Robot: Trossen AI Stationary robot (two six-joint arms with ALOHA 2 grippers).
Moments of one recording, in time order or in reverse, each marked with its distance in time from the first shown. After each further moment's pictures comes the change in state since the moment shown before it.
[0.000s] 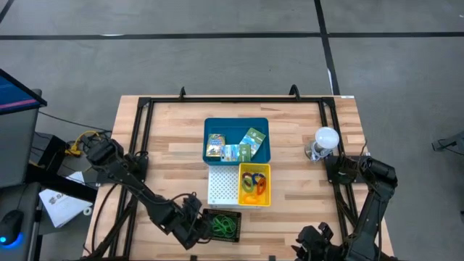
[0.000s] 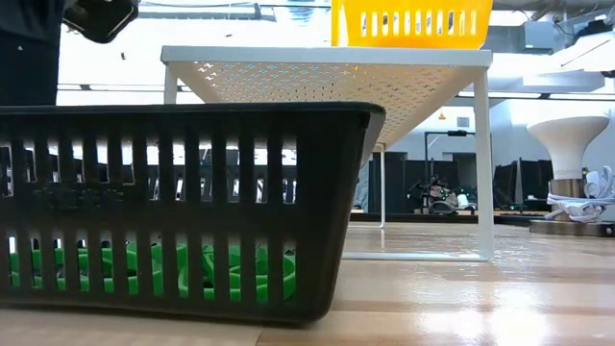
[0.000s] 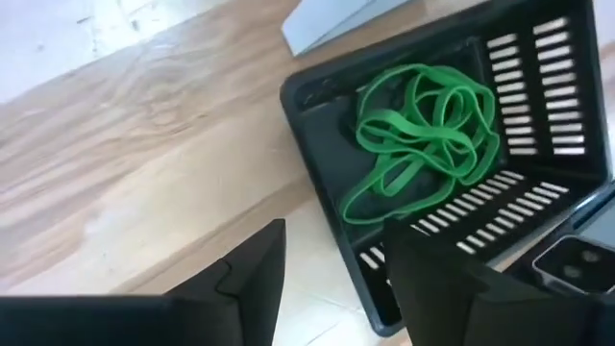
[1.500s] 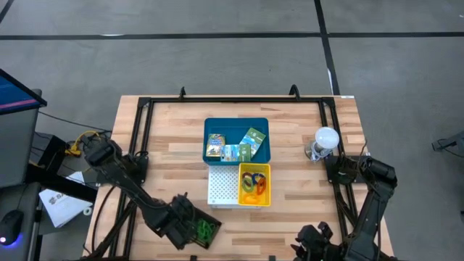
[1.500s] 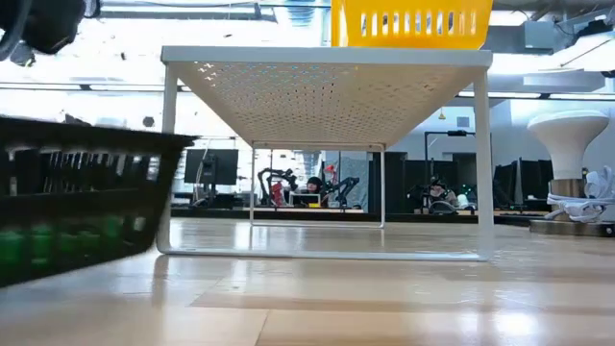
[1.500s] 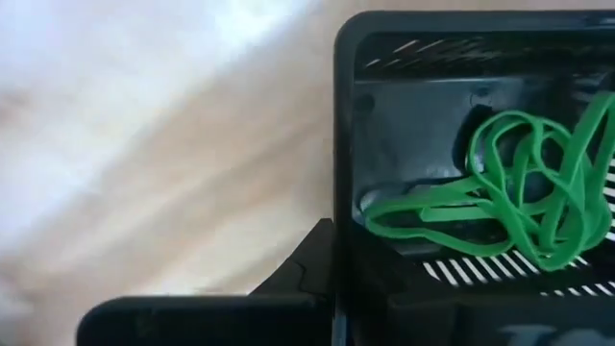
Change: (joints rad) left arm -0.046 -0.005 0.000 -0.292 0.134 -0.005; right arm -0.008 0.000 0.000 -0.006 0.006 0.007
